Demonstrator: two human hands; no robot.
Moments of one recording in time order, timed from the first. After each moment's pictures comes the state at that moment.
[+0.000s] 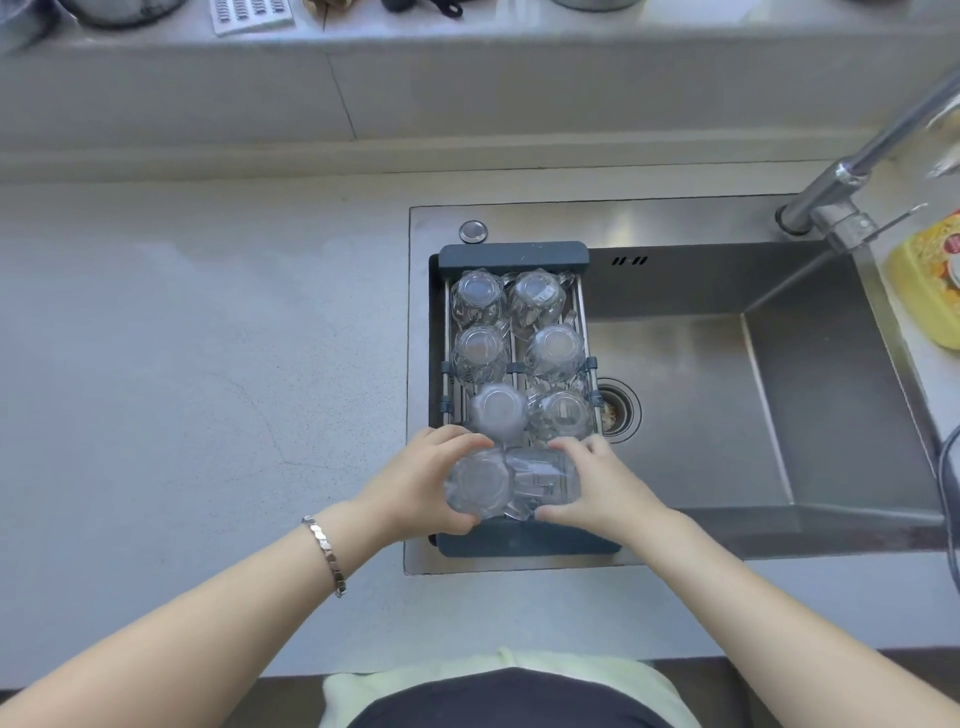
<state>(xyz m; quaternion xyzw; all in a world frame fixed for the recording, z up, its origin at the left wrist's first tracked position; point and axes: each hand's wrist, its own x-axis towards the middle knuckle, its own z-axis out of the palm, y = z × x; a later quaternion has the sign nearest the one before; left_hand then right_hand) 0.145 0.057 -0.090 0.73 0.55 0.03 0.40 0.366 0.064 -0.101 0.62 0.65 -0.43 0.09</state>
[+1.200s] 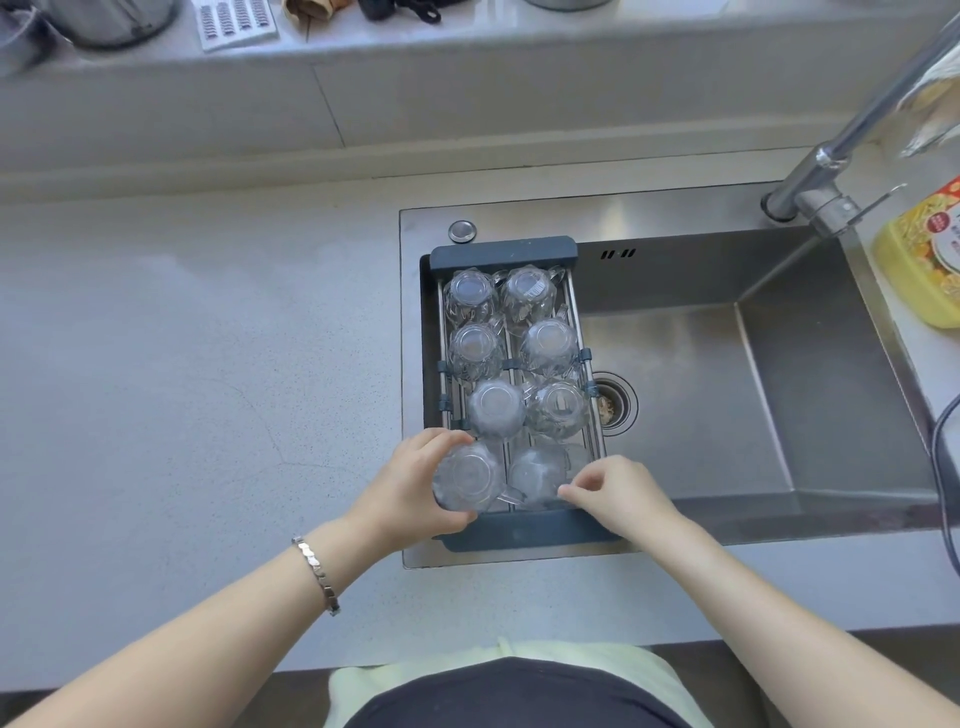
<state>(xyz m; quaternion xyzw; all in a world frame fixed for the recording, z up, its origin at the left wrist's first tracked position) 0.150 0.040 -0.080 0.68 0.60 0.07 0.41 0.385 0.050 -0.103 0.69 0.55 -0.46 0.02</state>
